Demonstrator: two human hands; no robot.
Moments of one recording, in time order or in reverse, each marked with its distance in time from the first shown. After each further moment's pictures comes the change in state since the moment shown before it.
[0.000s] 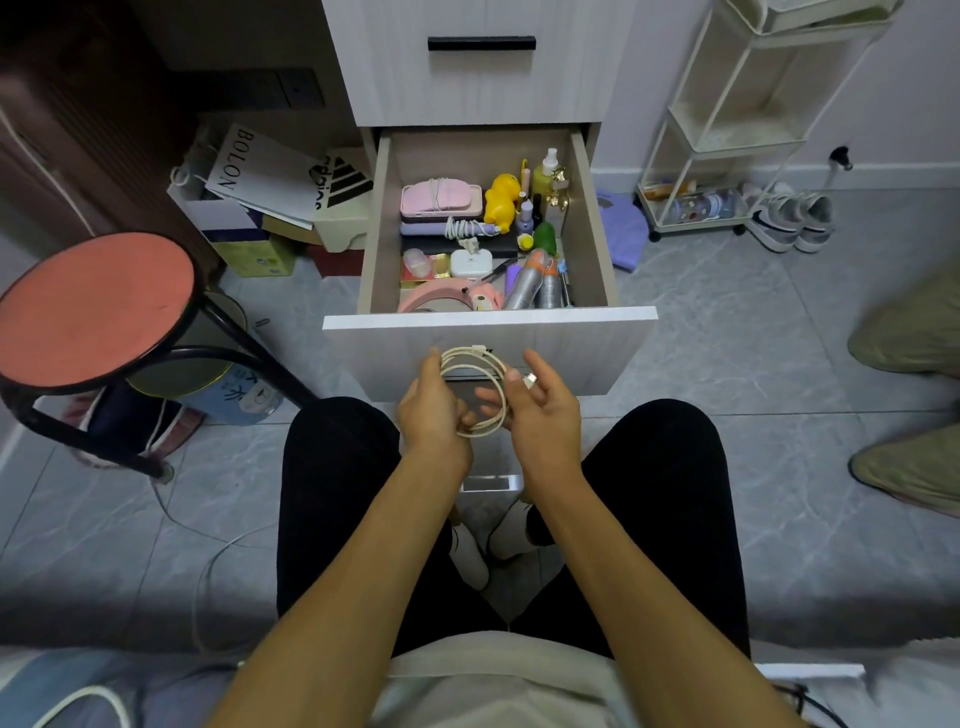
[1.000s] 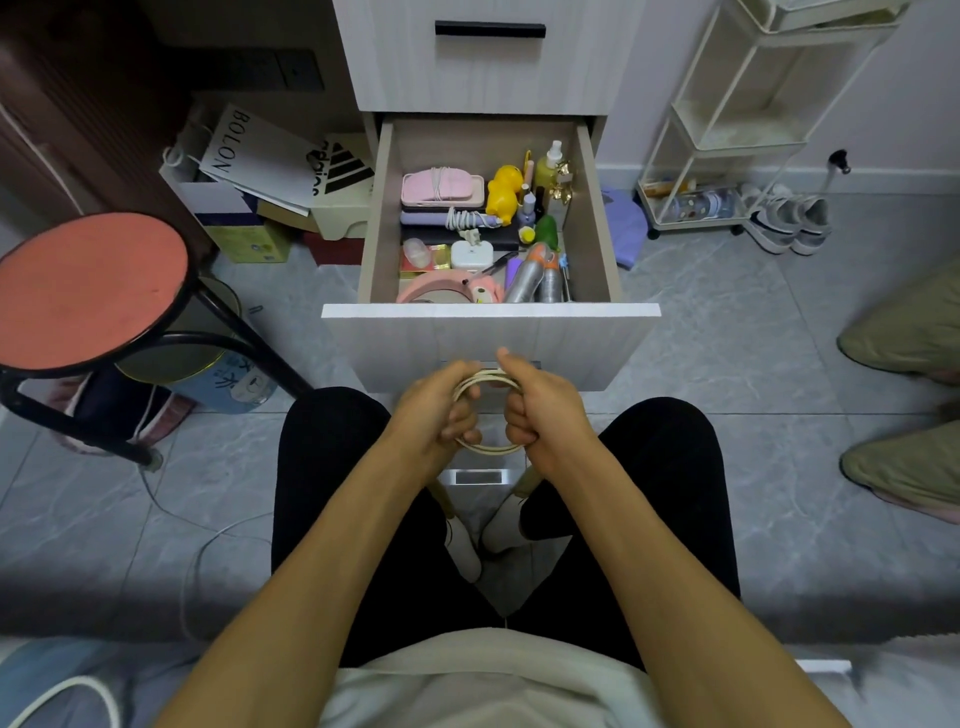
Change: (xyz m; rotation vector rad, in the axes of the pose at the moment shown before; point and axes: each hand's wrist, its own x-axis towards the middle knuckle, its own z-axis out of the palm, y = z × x) left_hand 0.002 0.018 -0.028 0.369 -0.544 -0.083; right_hand 0.013 -0.023 -0.002 -0.100 -0.074 0.423
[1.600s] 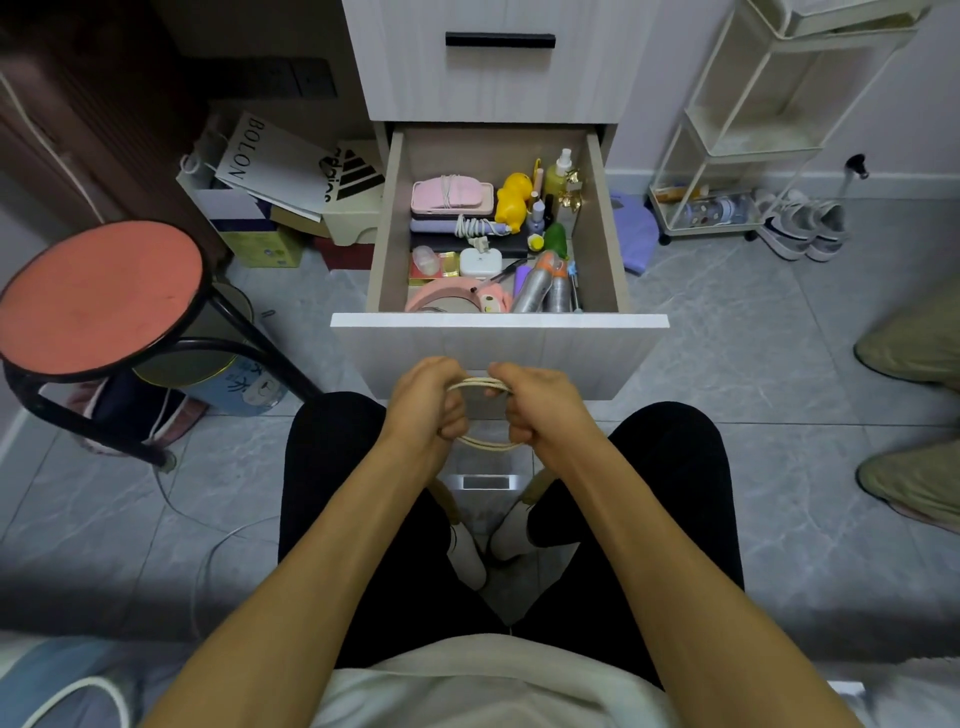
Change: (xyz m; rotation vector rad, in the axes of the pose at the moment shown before) left_hand 0.000 0.010 0.001 -0.048 0.177 0.147; right_hand 0.012 -0.009 0.007 -0.241 -0.009 -0.020
